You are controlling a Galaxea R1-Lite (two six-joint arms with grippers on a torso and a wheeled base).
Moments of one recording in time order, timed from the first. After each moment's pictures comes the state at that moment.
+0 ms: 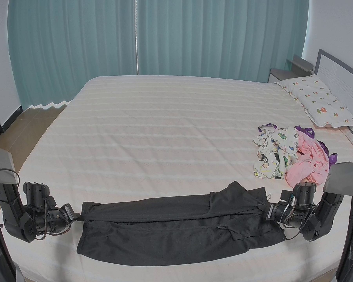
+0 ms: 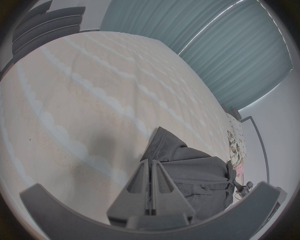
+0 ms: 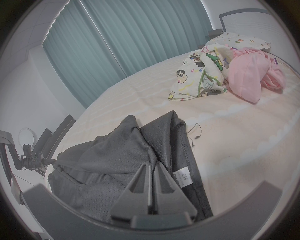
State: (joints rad) left arm 0.12 2.12 -0.27 -1.11 -0.29 -0.59; right arm 0.08 2.29 -0.52 -1.24 0.27 0.27
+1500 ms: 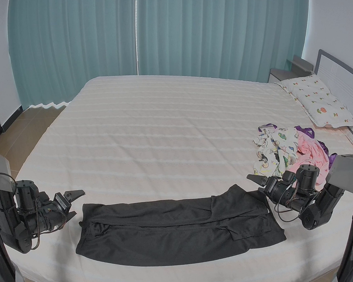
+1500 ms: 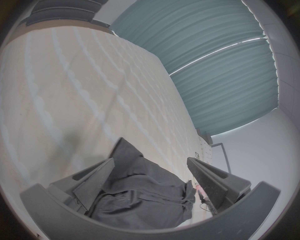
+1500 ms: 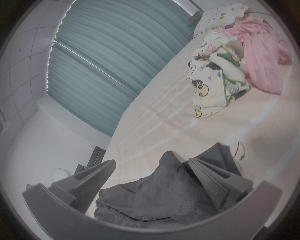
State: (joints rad) left arm 0.11 2.09 -0.10 -1.52 -0.39 -0.94; right arm 0.10 2.25 -0.66 -1.28 0.43 0.71
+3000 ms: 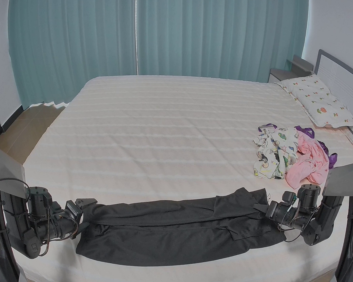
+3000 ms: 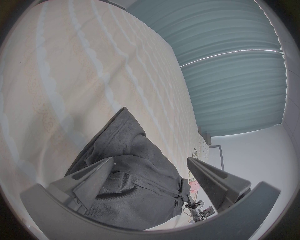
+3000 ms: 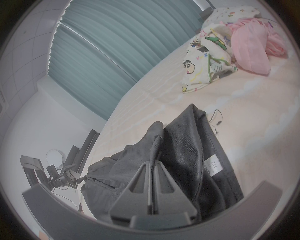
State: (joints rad) left arm -0.02 2.17 -0.10 -1.55 -0.37 -1.12; right arm 0.06 2.33 -0.47 -1.41 0.52 0.52
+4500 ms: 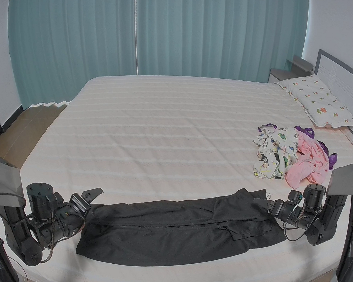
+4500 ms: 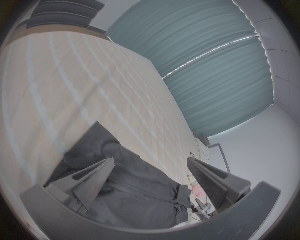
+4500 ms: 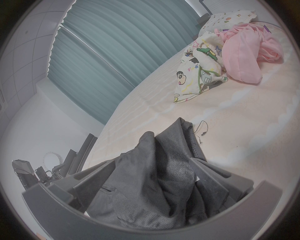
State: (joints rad) left arm -0.21 2.01 -0.08 -1.55 -0.06 -1.06; right arm 0.01 2.33 -0.44 -1.48 0.52 0.50
